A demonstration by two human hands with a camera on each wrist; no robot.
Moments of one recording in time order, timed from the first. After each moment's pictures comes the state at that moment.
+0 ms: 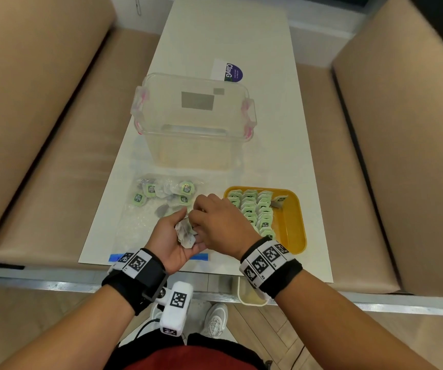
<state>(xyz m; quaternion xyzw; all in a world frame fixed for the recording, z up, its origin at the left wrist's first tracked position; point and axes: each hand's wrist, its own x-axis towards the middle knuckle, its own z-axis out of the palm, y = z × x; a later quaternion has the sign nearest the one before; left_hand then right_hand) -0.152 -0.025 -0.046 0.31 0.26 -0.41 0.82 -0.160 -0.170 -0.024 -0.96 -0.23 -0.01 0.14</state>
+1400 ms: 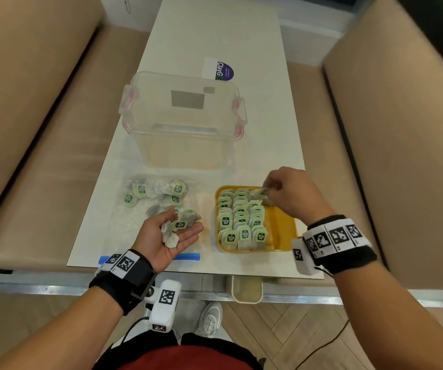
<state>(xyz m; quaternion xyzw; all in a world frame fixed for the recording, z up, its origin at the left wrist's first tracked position) -0.144 -0.021 -0.058 0.34 0.28 -0.39 0.81 -0.156 -0.301 0.045 -0.97 0.11 0.08 0.19</state>
